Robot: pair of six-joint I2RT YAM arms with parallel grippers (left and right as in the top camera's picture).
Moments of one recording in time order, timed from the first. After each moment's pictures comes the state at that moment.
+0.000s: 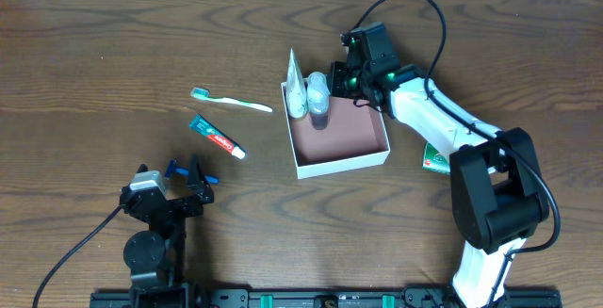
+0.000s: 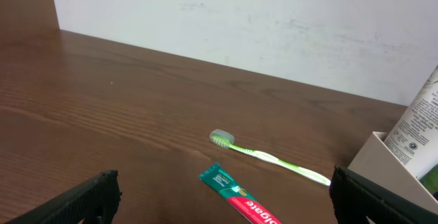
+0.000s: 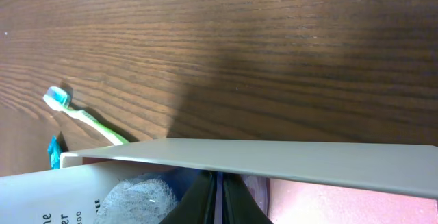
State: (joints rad) left arm 0.11 0.01 0.03 -0.13 0.02 -0.20; right arm 0.39 1.99 1.38 -0.29 -0.30 0.54
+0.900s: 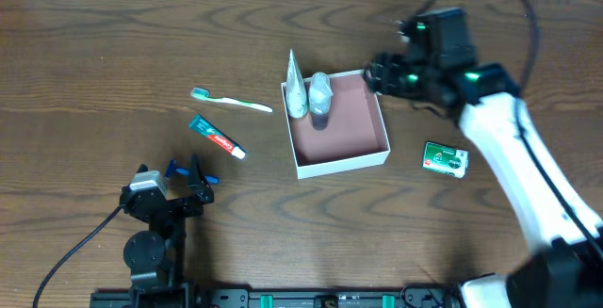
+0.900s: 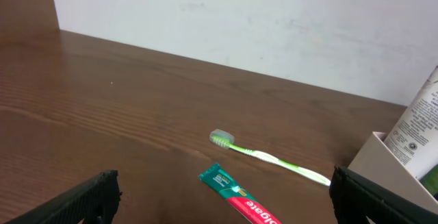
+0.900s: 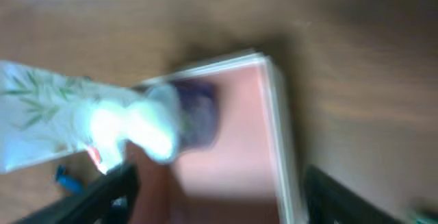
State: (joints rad) left arm 0.11 0.01 0.03 -0.13 0.02 -0.20; right arm 0.23 1.55 1.38 -0.81 -0.22 0.44
